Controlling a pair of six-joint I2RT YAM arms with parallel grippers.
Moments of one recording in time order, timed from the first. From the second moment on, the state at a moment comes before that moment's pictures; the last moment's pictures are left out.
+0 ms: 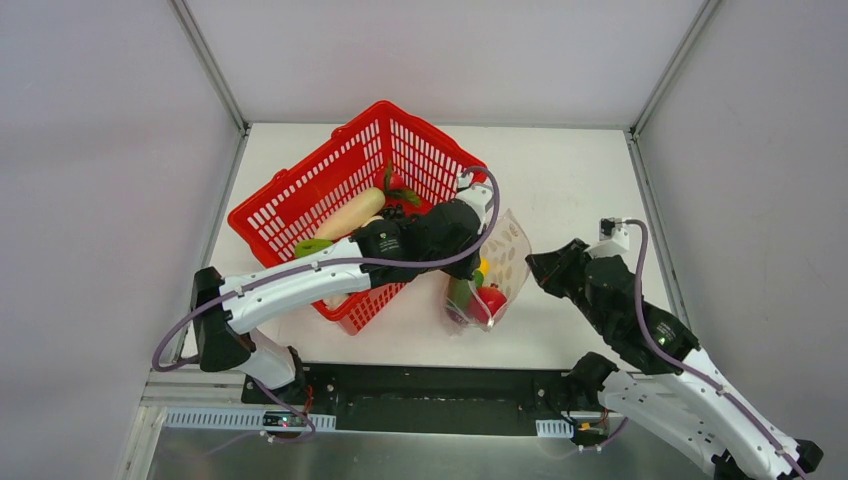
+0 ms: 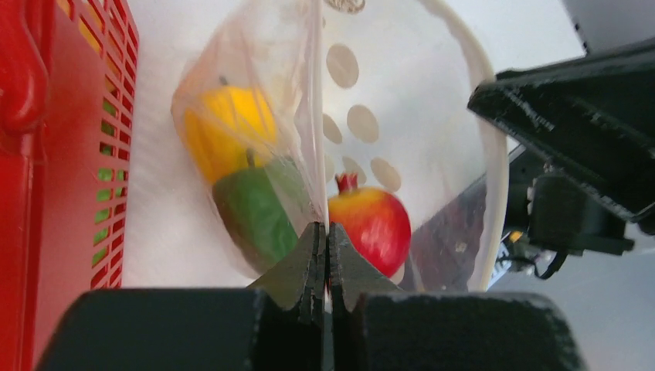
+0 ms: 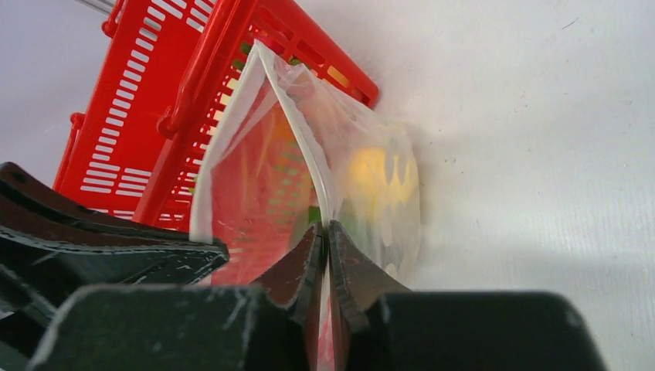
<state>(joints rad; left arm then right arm) -1.16 1.49 1.47 -0.61 -0.26 -0.54 0.80 0.51 0.75 -0.63 0.41 0.92</state>
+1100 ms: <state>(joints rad) -1.16 1.41 1.48 -0.64 -0.29 -0.53 0.80 0.42 0.97 -0.74 0.24 0.87</state>
